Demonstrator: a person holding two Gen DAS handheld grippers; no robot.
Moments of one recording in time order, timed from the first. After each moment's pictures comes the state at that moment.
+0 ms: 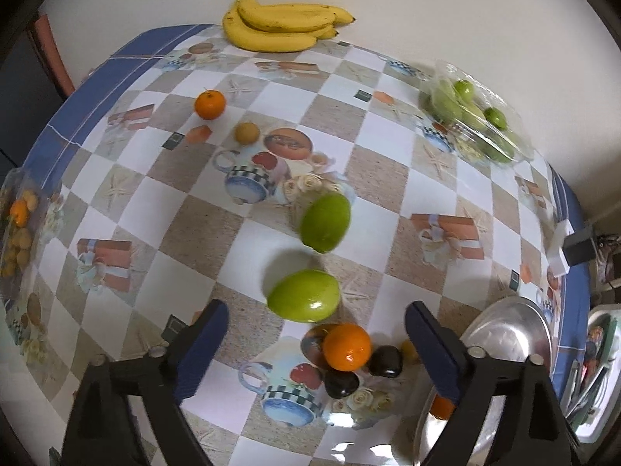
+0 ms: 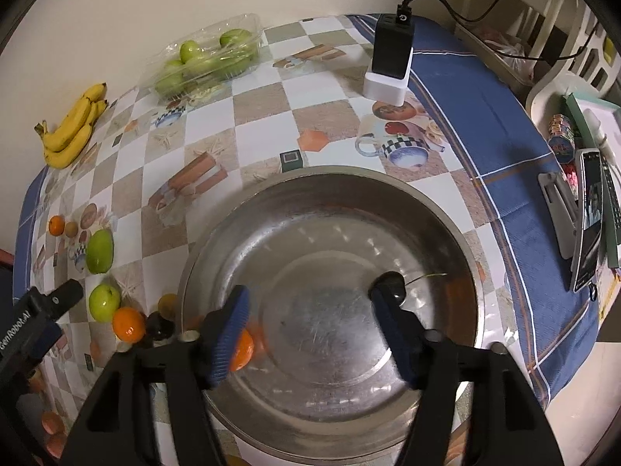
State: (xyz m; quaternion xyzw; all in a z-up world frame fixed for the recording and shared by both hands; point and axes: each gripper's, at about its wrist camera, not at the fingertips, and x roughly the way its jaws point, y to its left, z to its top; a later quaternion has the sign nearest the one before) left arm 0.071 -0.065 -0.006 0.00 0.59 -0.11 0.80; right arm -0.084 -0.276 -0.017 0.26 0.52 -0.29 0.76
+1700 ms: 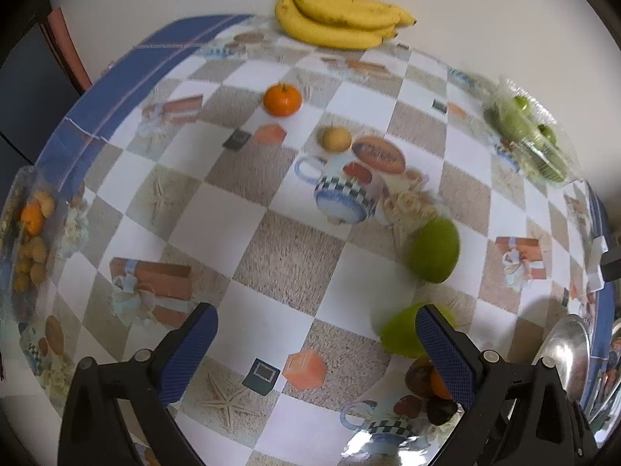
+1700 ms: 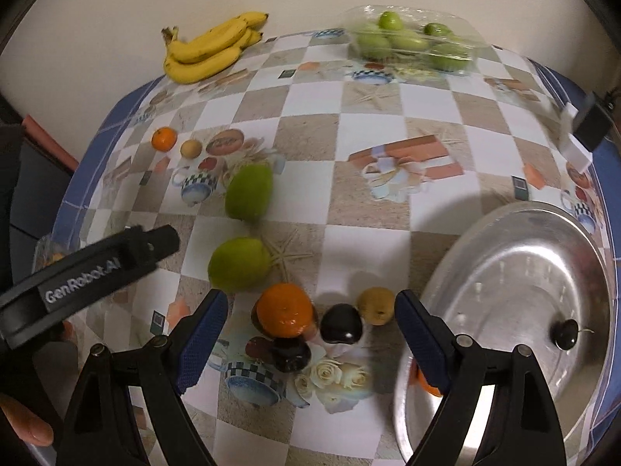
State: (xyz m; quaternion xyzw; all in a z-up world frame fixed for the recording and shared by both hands) left arm 0.108 -0.001 -0.034 0.01 0.59 -0.07 0.80; right arm 0.008 -0.152 -0.036 0.18 0.53 -0.09 0.83
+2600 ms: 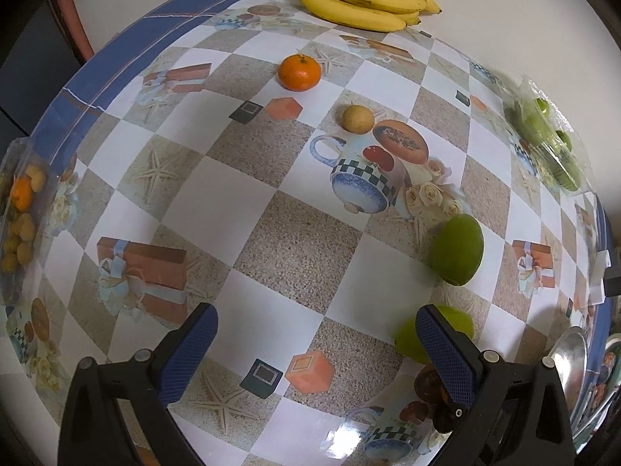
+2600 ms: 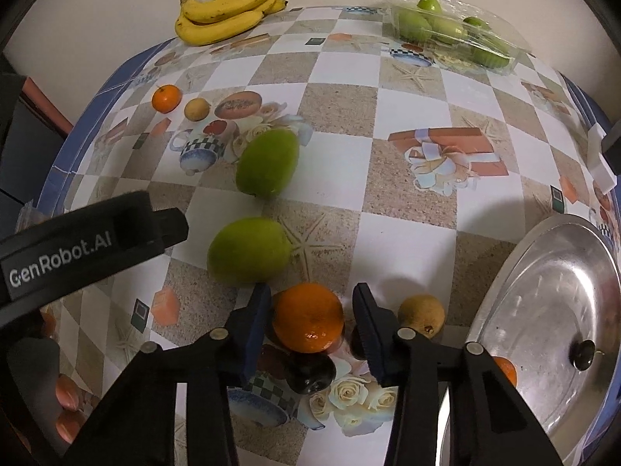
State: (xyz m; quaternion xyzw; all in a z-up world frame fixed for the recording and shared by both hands) left arm 0.119 0.007 -0.052 -0.02 0.62 -0.06 0.78; right arm 0.031 -0.132 -0.063 0.14 0.56 -0.08 0.81
